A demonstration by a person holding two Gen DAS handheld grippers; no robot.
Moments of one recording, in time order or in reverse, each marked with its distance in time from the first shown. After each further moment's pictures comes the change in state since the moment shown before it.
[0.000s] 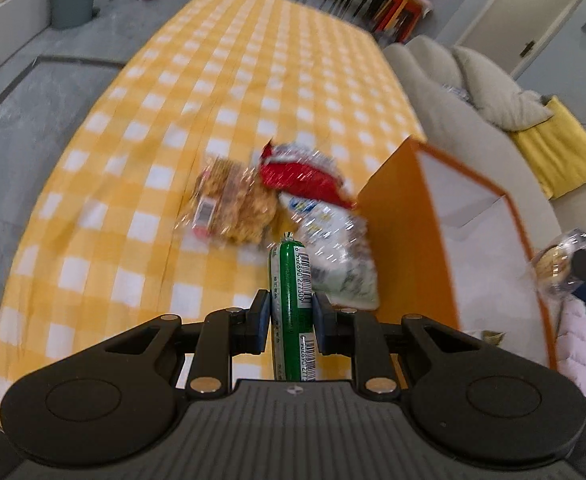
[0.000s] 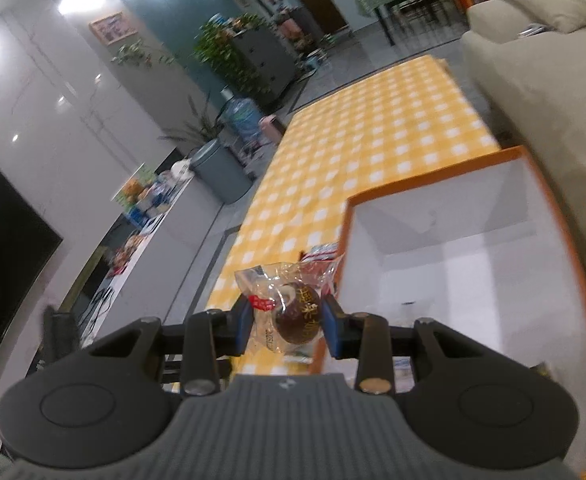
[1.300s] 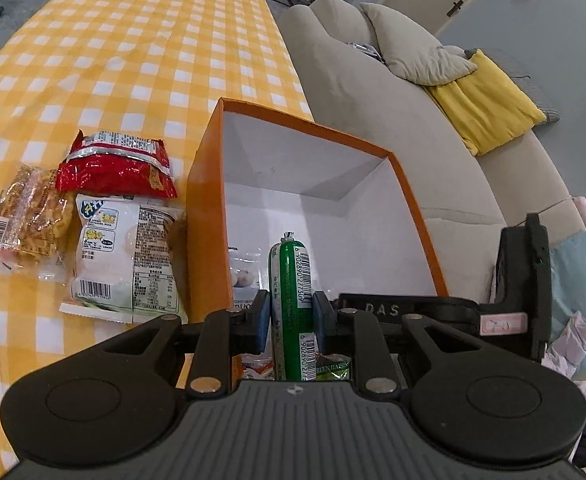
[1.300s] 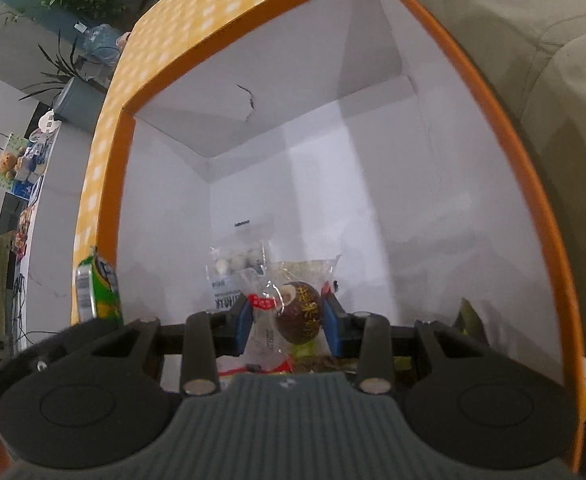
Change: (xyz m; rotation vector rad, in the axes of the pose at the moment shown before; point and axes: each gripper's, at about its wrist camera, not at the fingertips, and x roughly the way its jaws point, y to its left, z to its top) left arm 0.062 -0.117 0.010 0.105 0.105 -0.205; right arm 0.085 -0.106 -0.007 0.269 0.367 -0.294
